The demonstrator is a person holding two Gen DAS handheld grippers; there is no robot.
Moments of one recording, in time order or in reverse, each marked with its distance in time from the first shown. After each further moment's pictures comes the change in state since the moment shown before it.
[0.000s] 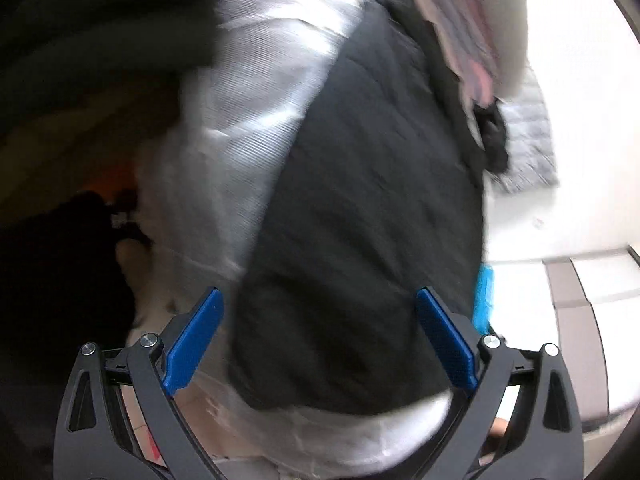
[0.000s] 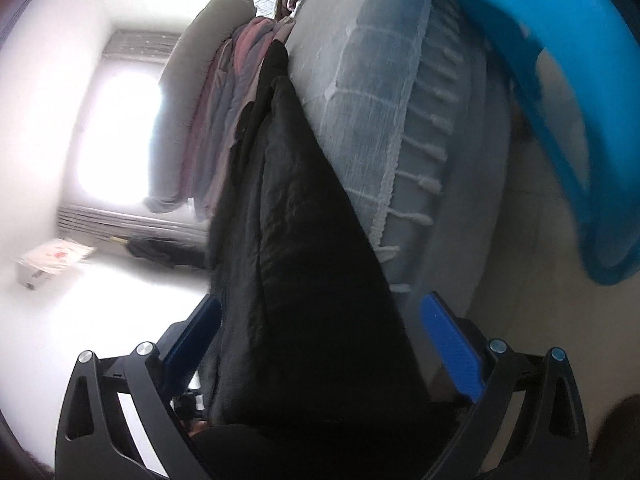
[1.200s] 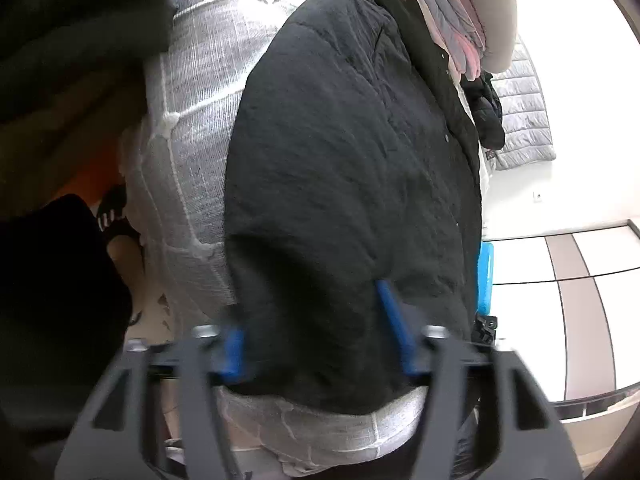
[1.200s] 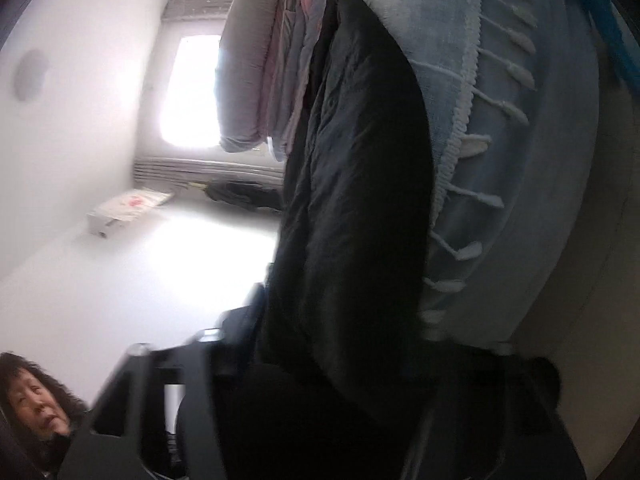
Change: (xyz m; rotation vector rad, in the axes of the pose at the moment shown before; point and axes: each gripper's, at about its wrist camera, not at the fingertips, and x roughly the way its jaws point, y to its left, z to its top) left arm 0.004 -0.017 -0.009 0.047 0.042 0.020; right arm 0.051 -0.002 -0.029 -0.082 0.203 0.285
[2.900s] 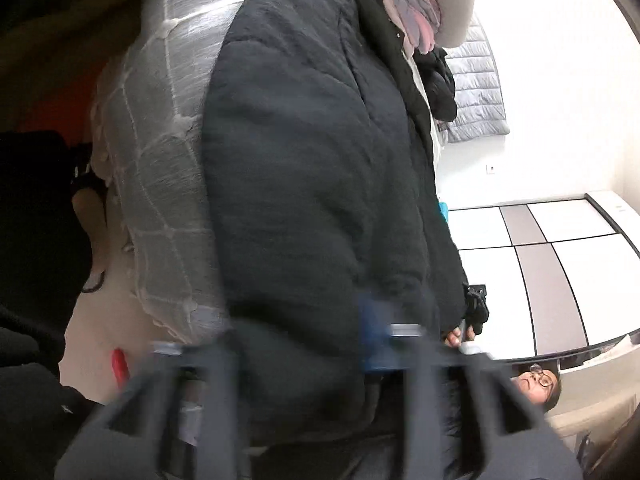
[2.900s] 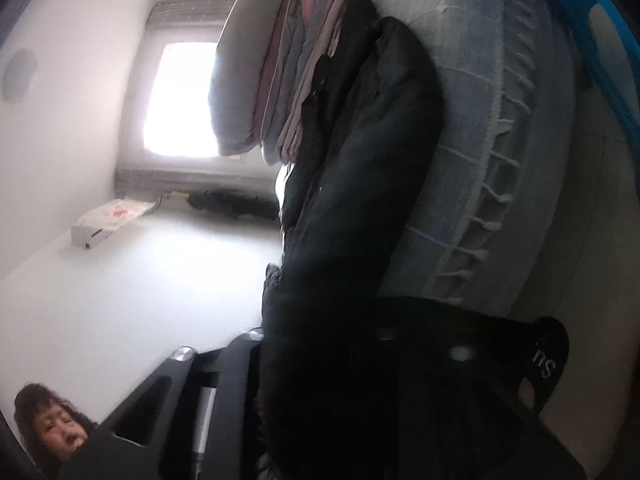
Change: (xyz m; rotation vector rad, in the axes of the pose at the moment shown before) left arm -0.015 0.005 -0.059 0.034 0.080 -0.172; right arm -0.038 0.081 -0.041 0.044 -0.051 -0.065
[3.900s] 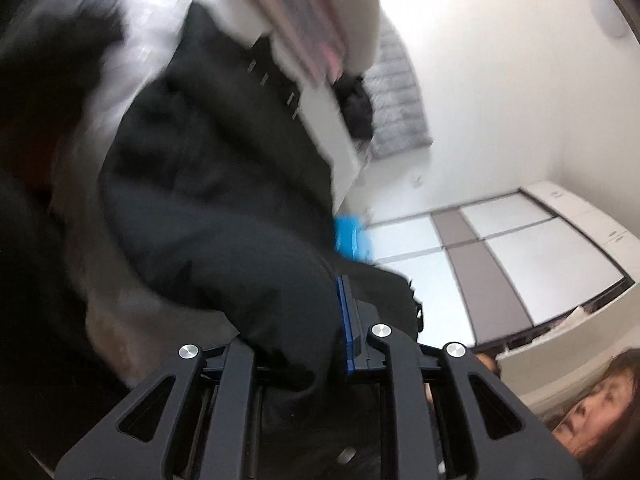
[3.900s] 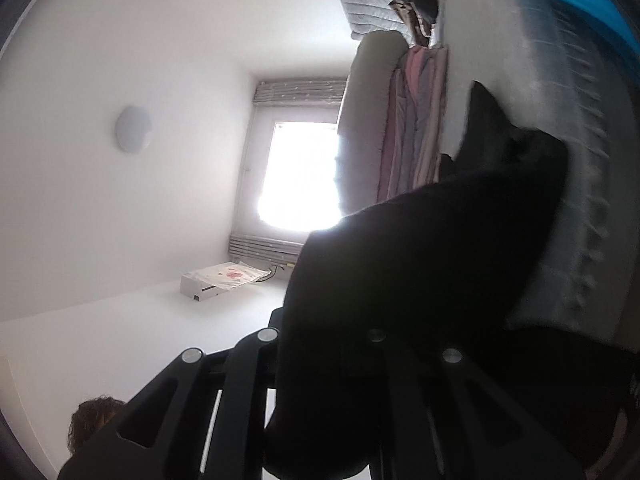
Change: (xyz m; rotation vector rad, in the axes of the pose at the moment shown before) left arm -0.111 -0.098 -0.020 0.117 -0.117 -0.230; right arm -0.048 0.059 -0.014 -0.022 -0.300 0.448
